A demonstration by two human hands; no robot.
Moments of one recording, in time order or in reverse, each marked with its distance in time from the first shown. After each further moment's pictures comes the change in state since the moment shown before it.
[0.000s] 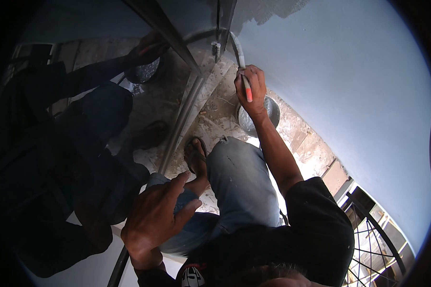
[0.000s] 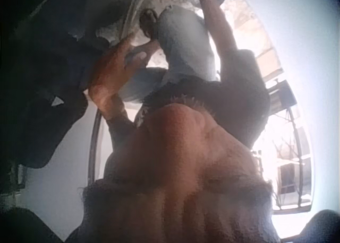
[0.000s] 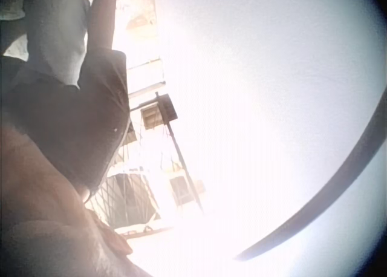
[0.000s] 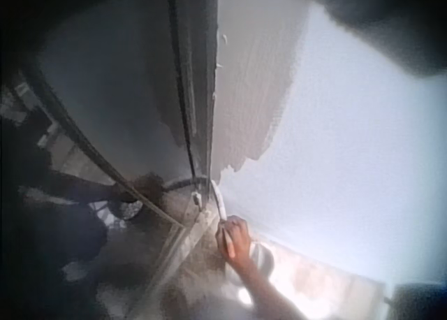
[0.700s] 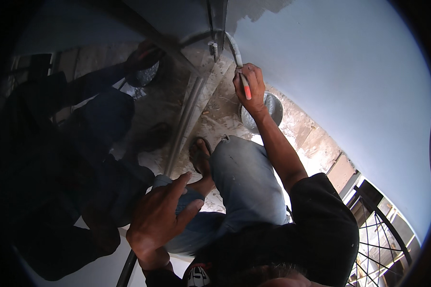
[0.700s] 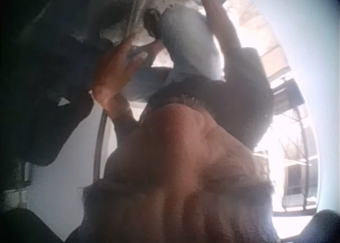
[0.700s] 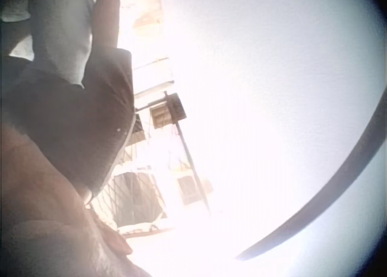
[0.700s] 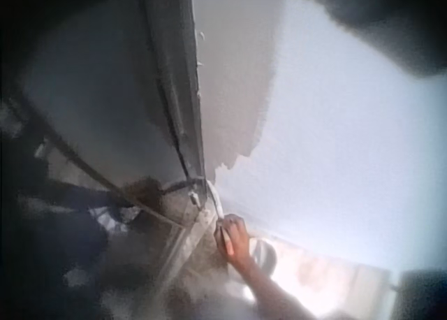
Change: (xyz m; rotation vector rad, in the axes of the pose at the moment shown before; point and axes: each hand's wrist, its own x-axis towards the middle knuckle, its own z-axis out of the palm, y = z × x) left_hand 0.000 0.001 -0.001 0.027 0.016 -0.021; right_hand -0.004 0.004 0.002 -0.024 -0.016 0.017
